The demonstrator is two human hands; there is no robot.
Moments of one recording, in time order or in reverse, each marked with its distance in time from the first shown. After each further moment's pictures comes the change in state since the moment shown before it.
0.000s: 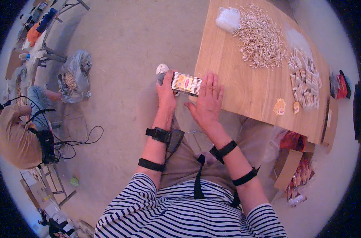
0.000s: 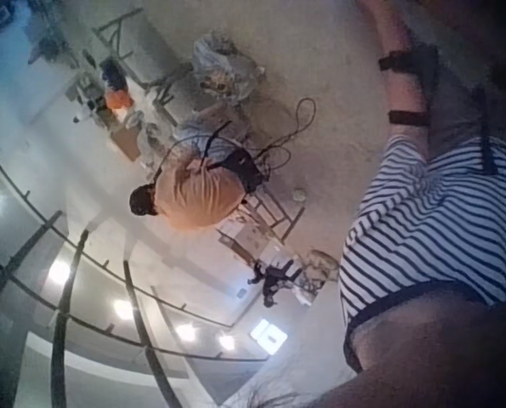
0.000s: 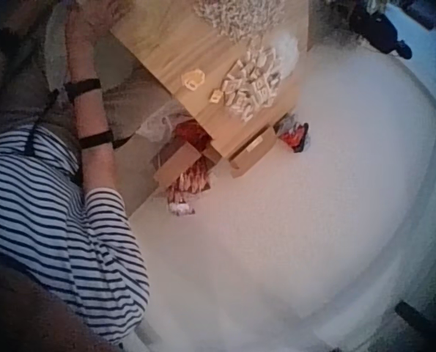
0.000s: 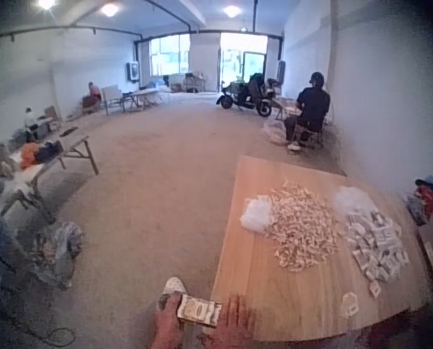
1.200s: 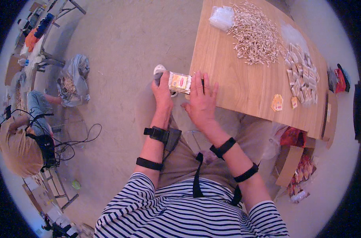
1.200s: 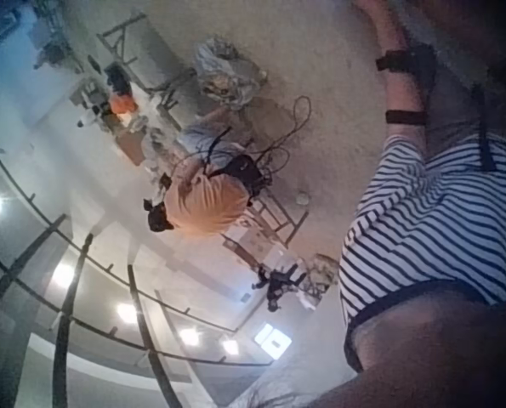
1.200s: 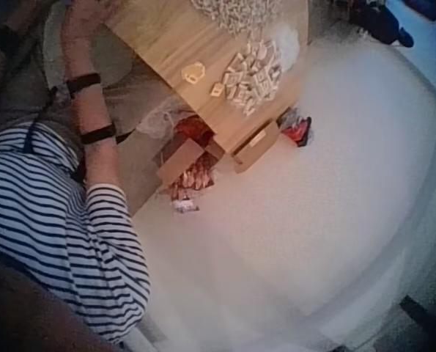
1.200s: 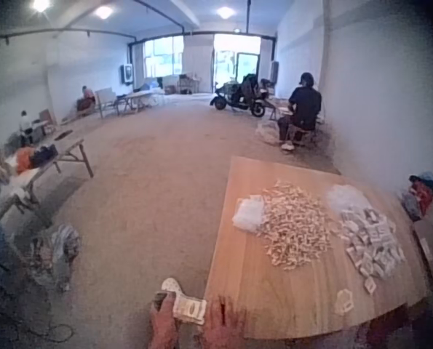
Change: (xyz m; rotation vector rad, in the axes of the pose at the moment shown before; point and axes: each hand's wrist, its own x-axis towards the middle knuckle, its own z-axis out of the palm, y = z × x) left_hand 0.005 -0.012 -0.002 0.082 0.073 0.166; right_hand -0.004 0.001 0.002 -0.116 0.005 -0.130
